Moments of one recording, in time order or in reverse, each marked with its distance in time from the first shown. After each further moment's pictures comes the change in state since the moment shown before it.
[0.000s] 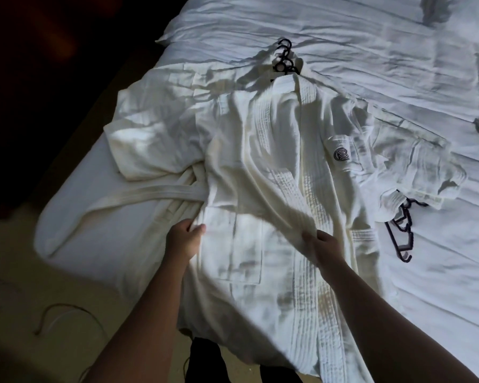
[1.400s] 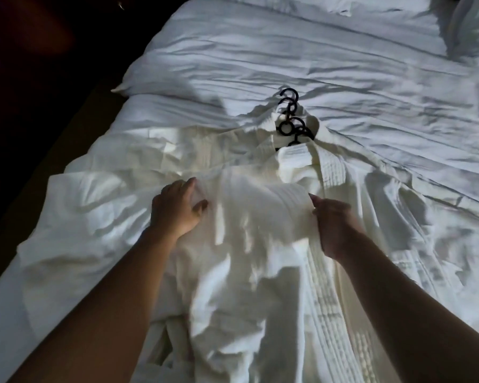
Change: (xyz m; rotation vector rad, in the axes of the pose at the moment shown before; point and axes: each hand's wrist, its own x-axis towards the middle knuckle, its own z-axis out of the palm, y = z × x) left_hand 0.422 0.182 0.019 0.733 0.070 0.482; right_hand 0.270 -0.292 0.114 0.498 -0.372 -0.042
